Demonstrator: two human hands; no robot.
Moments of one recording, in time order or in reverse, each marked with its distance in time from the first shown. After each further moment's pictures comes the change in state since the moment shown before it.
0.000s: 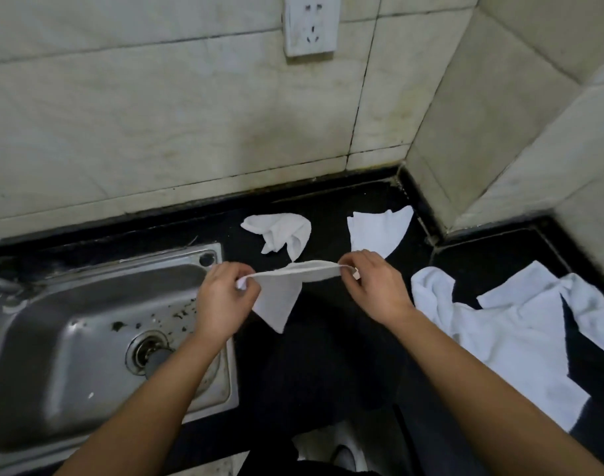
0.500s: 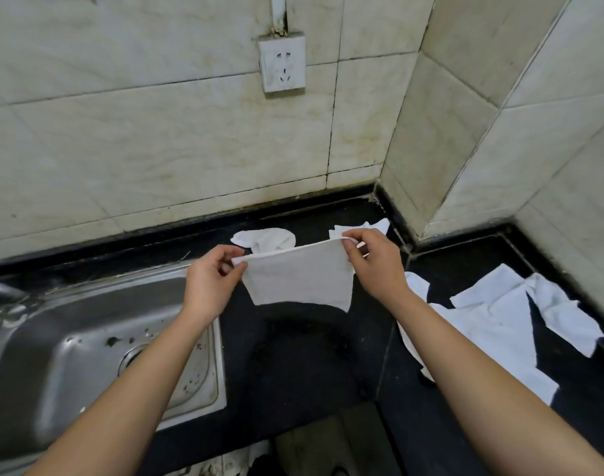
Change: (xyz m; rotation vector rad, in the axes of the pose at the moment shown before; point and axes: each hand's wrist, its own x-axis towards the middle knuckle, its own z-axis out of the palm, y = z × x) left_hand 0.012 0.056 -0.038 -0.281 -0.038 -0.128; right_hand 0.005 -0.001 -0.065 0.300 0.241 0.135
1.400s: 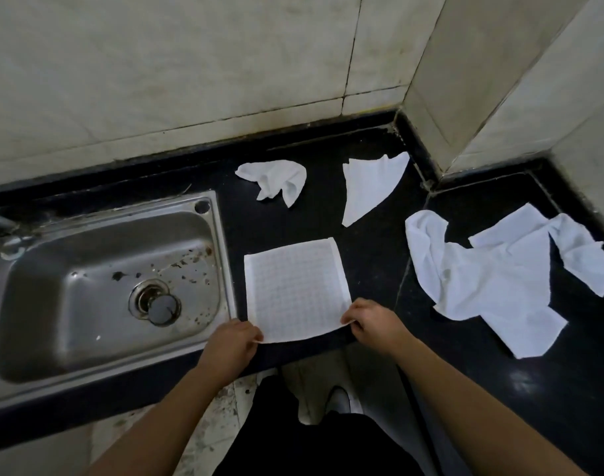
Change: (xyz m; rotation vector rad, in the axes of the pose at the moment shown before) left_hand -0.164 -0.162 0.029 0.609 -0.649 0.206; right_hand -0.186 0.073 0.062 -0.414 -0.893 0.101
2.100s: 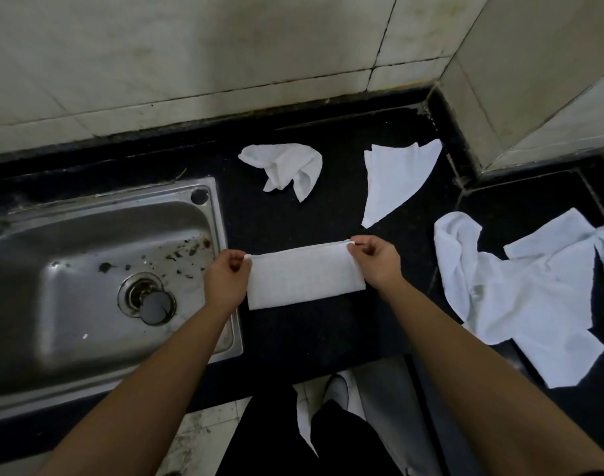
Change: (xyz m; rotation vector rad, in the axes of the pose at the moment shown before) left_hand 0.121 -0.031 -0.040 -0.727 0.417 -0.709; right_hand 0.130 -0.010 -0.051 0.917 0.433 0.508
